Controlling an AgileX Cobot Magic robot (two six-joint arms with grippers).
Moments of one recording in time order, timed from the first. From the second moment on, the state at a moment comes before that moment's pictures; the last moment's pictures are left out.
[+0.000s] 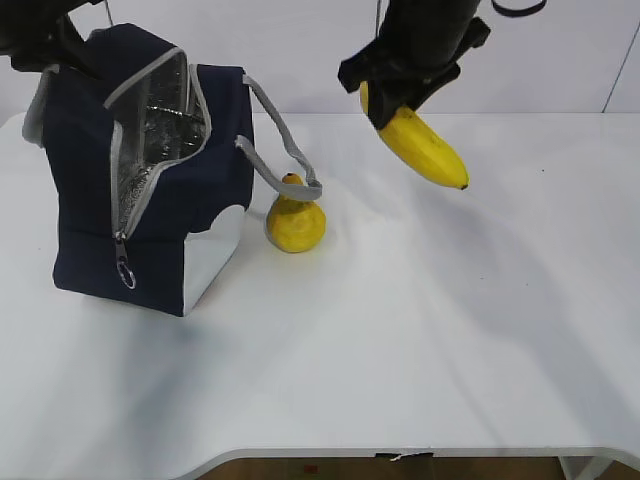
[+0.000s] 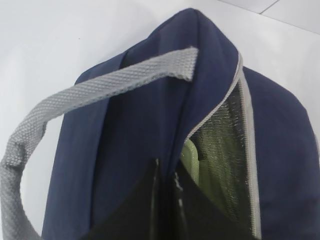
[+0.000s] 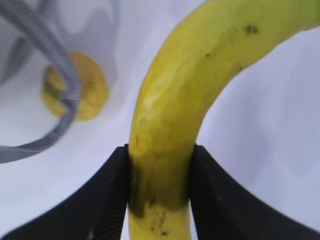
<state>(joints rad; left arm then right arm) -0.11 1.74 -1.54 -0.39 0.76 -0.11 0.38 2.09 -2.10 -0.05 1.24 -0.10</state>
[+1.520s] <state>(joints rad) -0.11 1.74 -1.54 -0.55 0.76 -0.07 0.46 2.29 -2.17 0.92 0.96 -0.47</state>
